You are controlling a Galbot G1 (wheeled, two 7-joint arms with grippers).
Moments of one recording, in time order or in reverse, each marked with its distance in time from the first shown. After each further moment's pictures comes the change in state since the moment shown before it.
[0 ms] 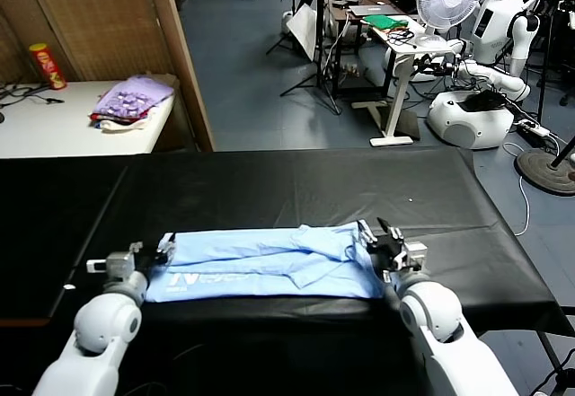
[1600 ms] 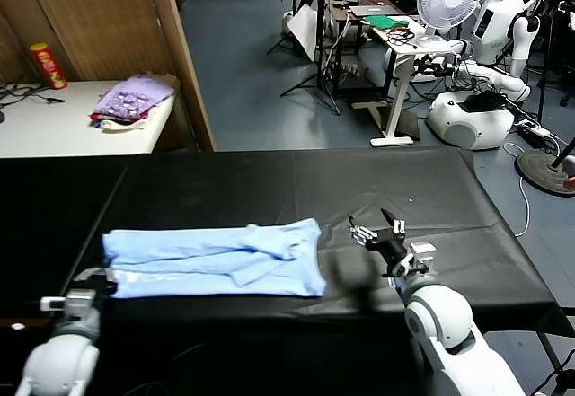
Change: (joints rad) left arm 0.201 0.061 -0.251 0.006 0.493 -0.142 0.093; right arm -0.025 0.010 -0.004 0.081 0.011 0.000 -0.004
